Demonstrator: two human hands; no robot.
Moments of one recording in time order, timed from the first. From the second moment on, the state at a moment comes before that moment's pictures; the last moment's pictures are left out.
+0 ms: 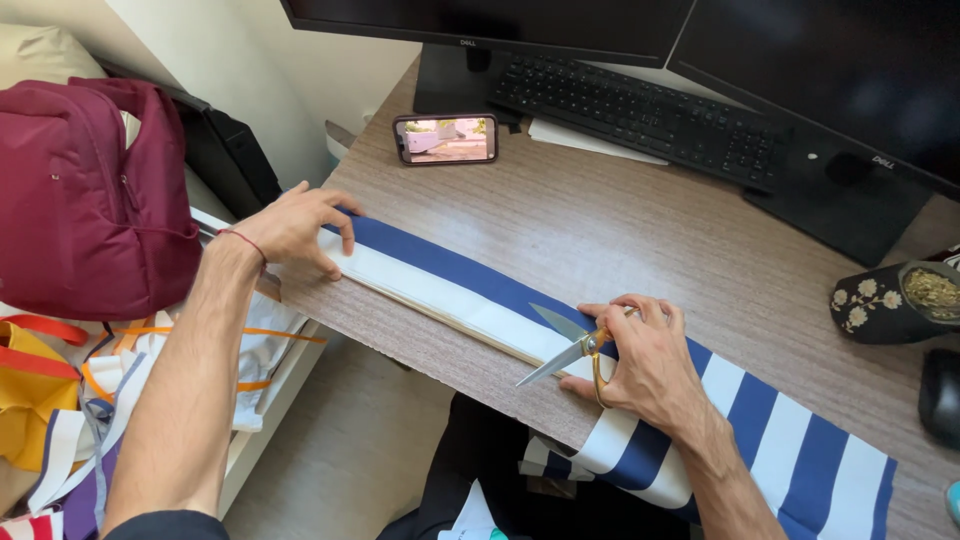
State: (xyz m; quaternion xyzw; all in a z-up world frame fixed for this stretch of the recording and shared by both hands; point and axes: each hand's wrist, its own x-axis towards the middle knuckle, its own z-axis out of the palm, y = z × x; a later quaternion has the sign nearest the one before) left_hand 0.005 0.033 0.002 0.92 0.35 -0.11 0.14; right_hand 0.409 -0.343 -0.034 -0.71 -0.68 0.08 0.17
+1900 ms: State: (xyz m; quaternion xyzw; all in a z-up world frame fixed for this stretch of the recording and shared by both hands) left_hand 0.195 -0.172 -0.038 0.97 -0.06 0.25 0.06; right_hand 0.420 -0.542 -0.084 -0.84 -0.43 0.09 0.33
